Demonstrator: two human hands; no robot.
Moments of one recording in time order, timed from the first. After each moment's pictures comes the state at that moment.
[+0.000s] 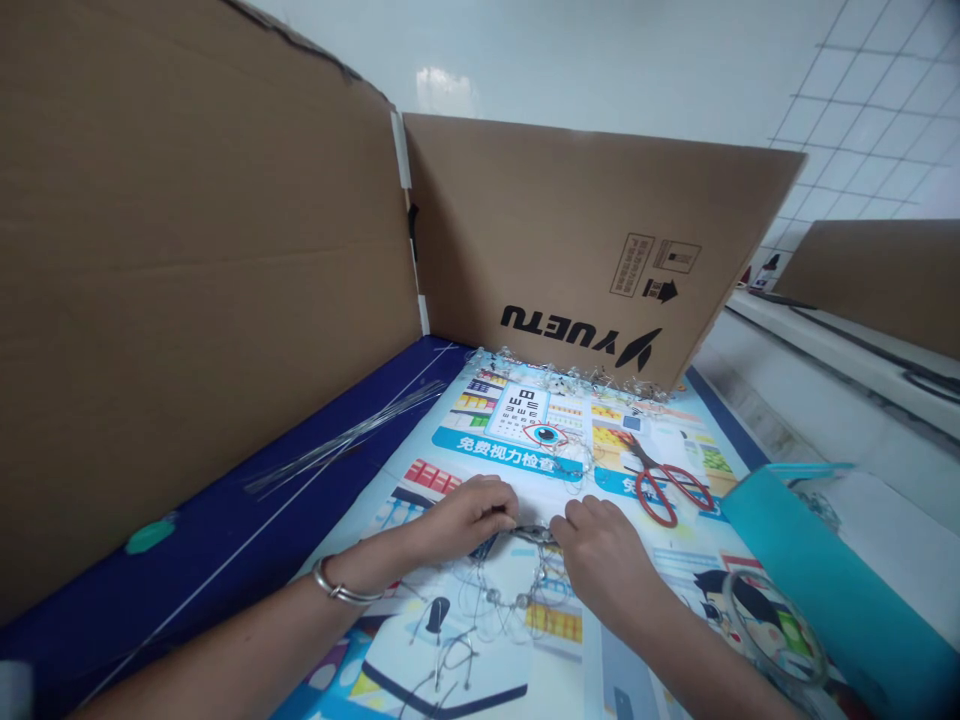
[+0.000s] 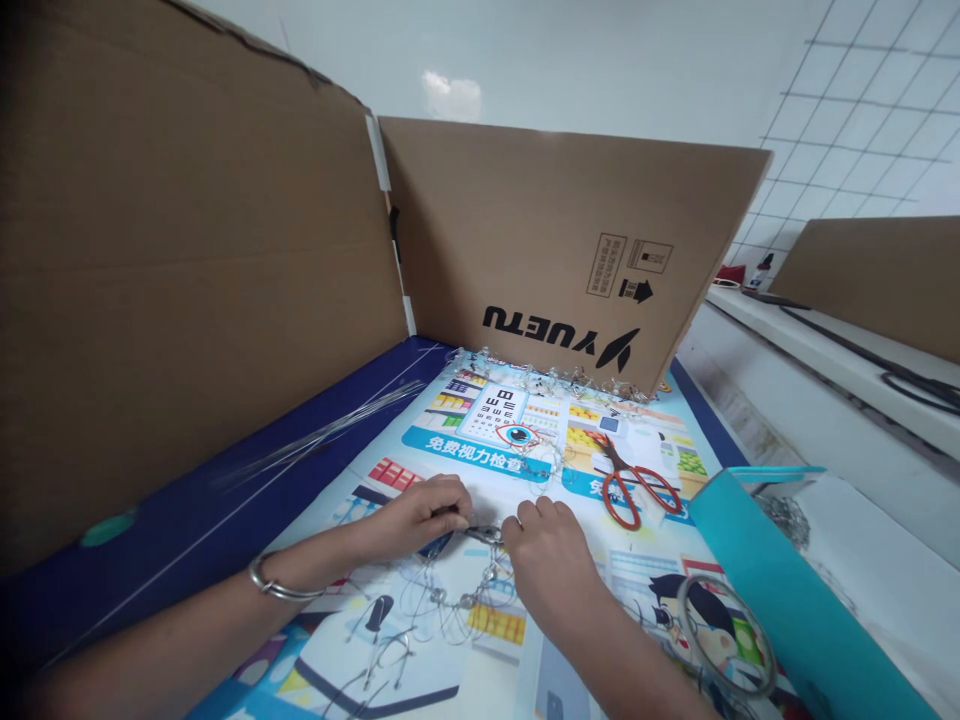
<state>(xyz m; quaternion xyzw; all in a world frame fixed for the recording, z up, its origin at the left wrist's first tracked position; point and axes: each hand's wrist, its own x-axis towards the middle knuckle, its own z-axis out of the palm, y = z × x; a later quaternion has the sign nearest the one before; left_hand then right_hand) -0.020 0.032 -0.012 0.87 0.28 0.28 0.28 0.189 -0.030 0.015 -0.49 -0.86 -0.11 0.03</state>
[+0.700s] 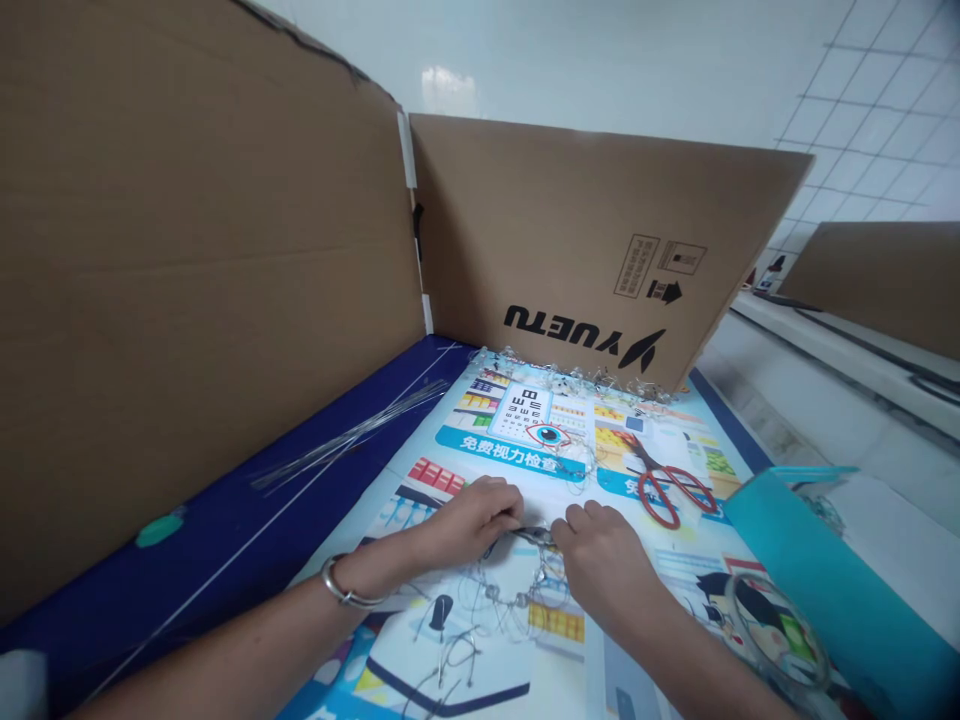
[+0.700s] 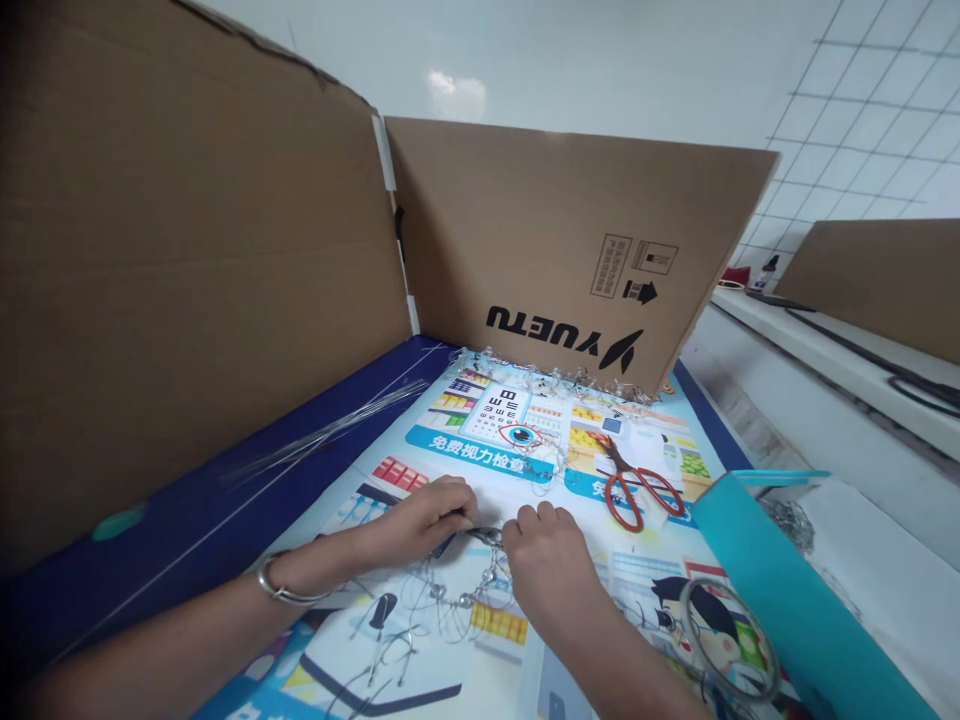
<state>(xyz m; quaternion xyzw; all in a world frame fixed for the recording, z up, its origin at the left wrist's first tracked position) -0.017 0.027 -0.011 0.89 0.29 0.26 0.24 0.185 -0.032 0.015 -0.50 -0.86 -0.10 0.01</state>
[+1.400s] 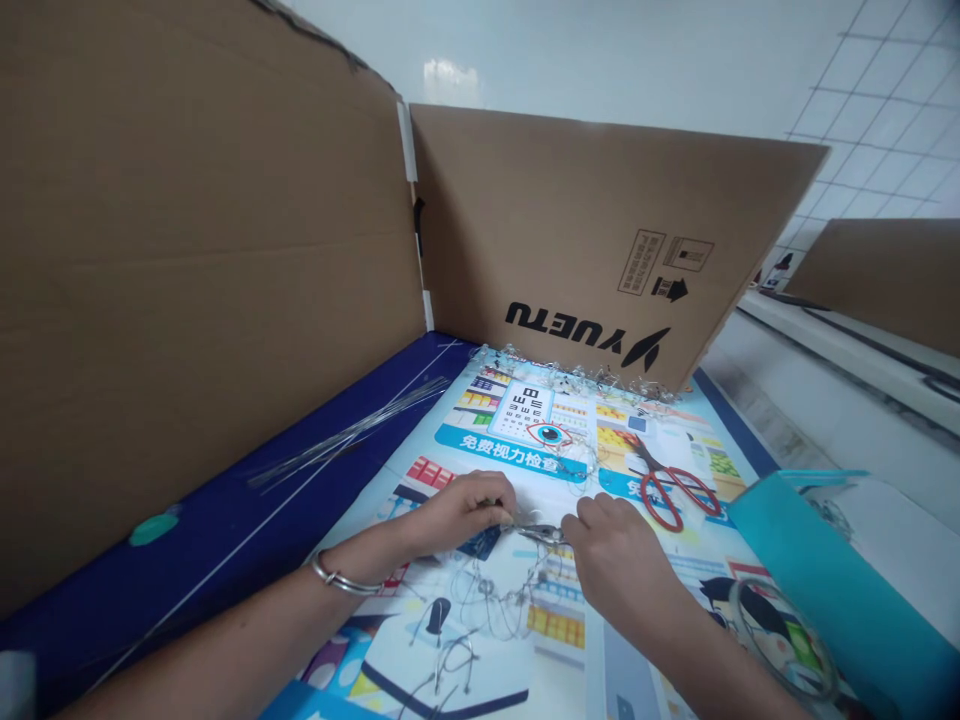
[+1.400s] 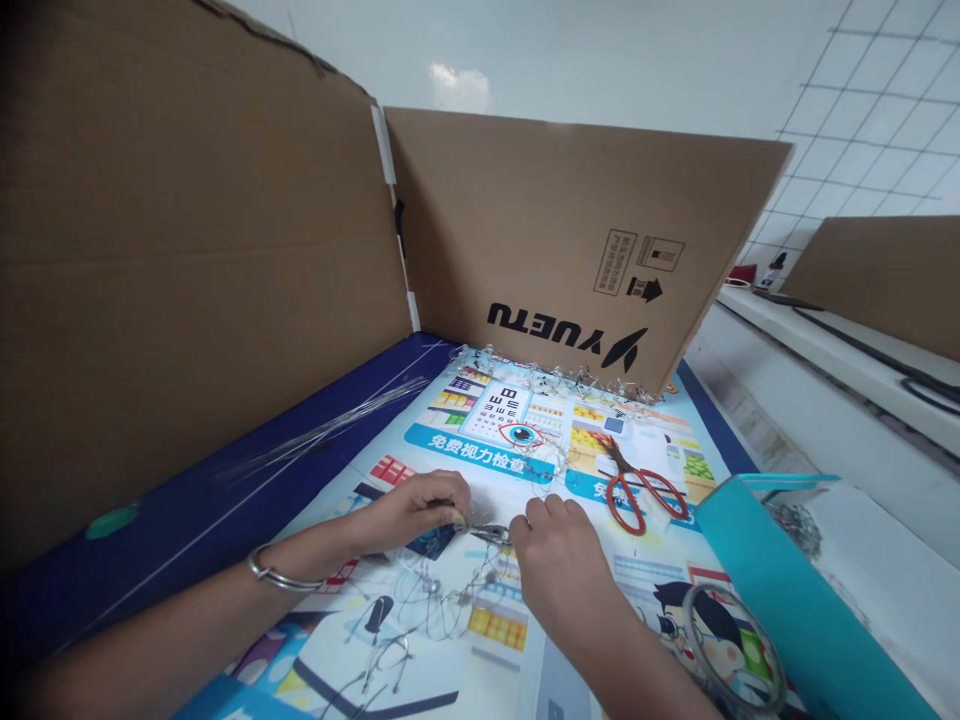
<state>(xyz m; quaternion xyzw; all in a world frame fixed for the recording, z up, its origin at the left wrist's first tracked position) -0.028 0.038 -0.007 0.84 0.27 0.30 0.36 0.191 -0.033 0.034 -0.50 -0.86 -0.11 0.00</state>
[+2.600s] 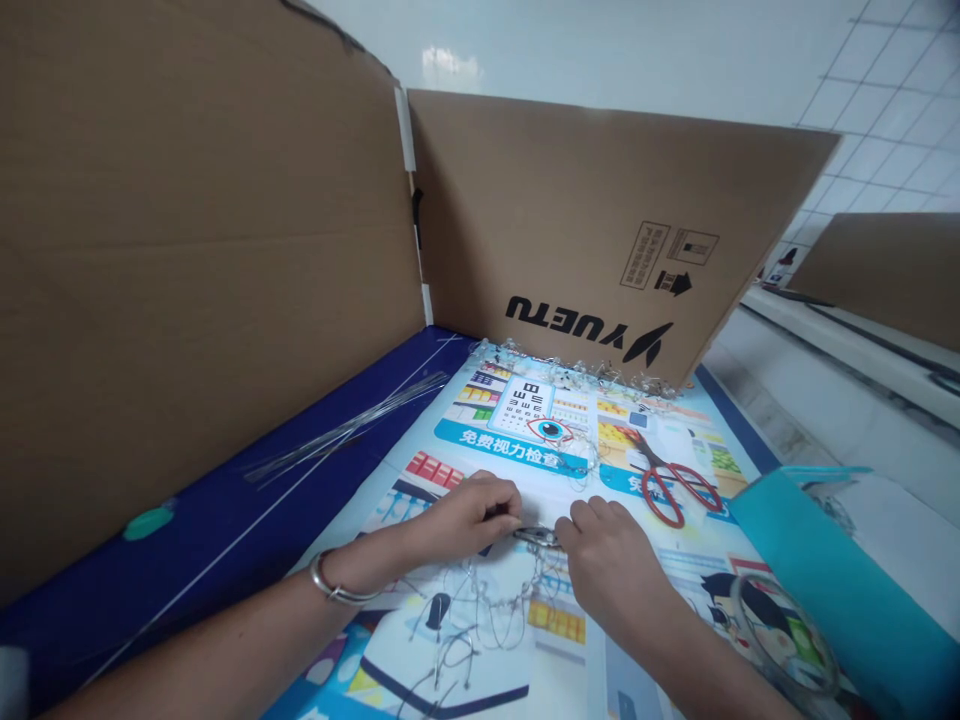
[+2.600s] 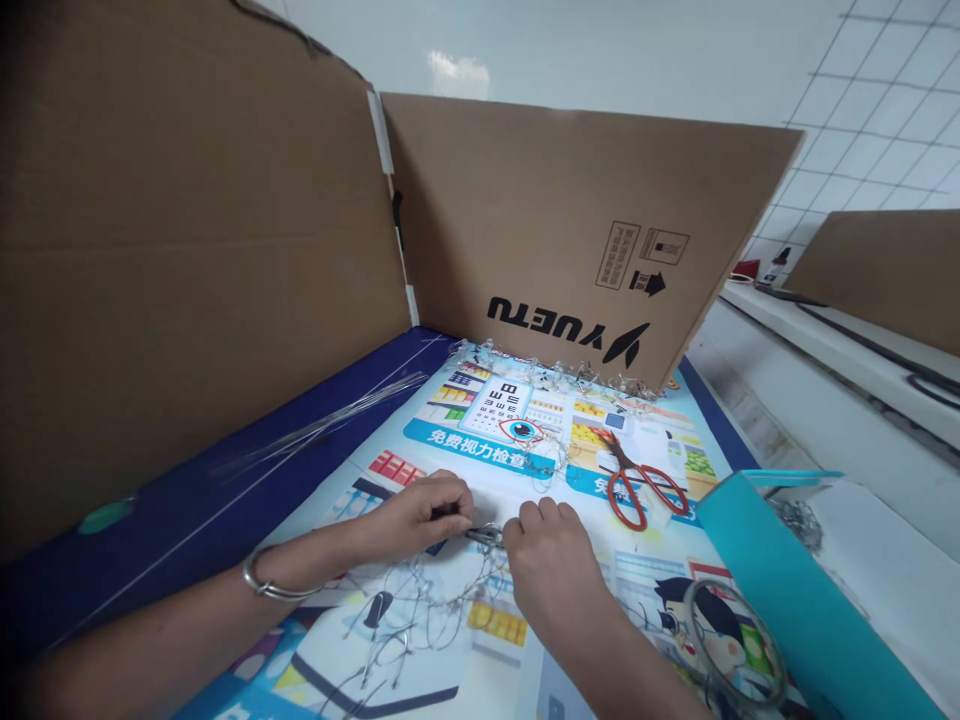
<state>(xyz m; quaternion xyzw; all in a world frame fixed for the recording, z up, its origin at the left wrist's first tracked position) -0.020 0.027 -0.009 0.87 0.31 0.27 0.29 0.185 -0.034 0.022 -0.49 -0.86 -0.12 0.00</state>
